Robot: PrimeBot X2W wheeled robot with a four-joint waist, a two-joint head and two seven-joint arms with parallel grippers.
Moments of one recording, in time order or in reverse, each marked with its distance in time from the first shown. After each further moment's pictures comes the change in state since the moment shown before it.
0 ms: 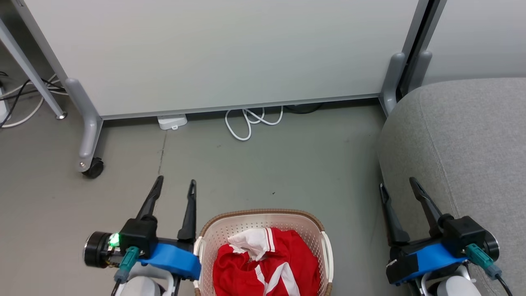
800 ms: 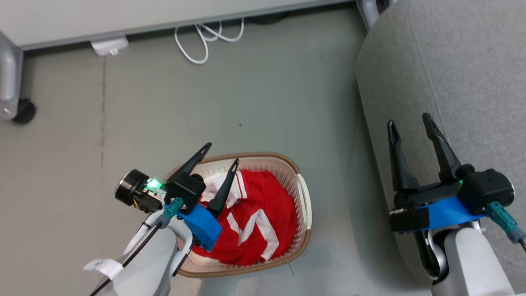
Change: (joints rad) left arm -0.335 0.139 -0.401 0.244 -0.089 -0.037 0.000; right arm -0.163 -0.001 -0.011 -0.098 0.003 0.000 0.000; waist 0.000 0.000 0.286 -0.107
